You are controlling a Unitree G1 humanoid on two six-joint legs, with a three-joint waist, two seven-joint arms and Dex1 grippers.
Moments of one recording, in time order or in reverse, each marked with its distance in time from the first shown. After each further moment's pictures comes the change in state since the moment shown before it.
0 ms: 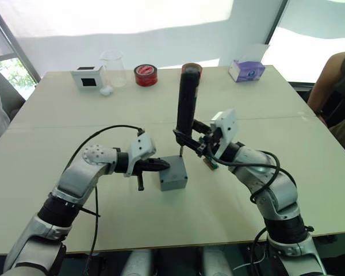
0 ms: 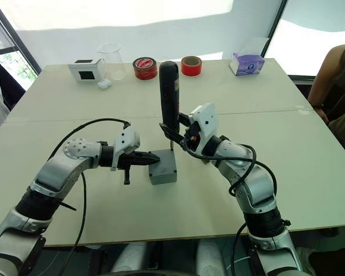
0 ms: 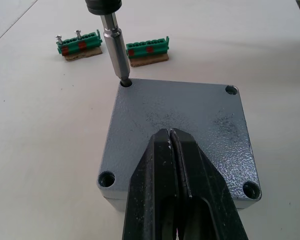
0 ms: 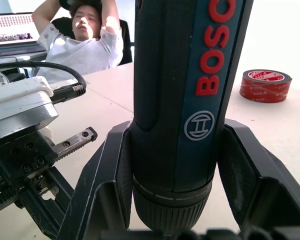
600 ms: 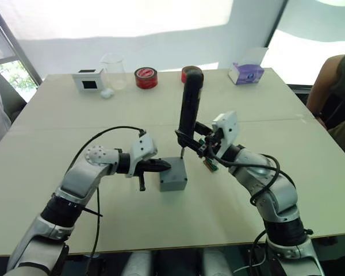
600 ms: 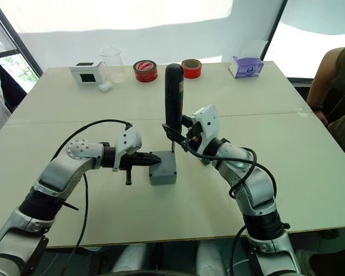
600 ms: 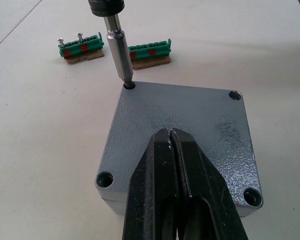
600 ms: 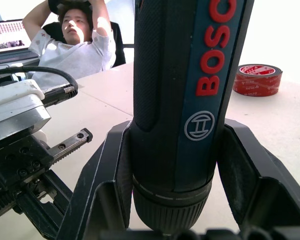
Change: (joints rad) left arm 0.008 -0.026 -0.004 0.015 0.024 -0.015 0.000; right arm 0.035 0.019 -0.021 0.001 0.022 0.006 -0.023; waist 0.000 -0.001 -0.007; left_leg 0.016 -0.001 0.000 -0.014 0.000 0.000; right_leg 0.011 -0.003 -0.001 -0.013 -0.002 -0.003
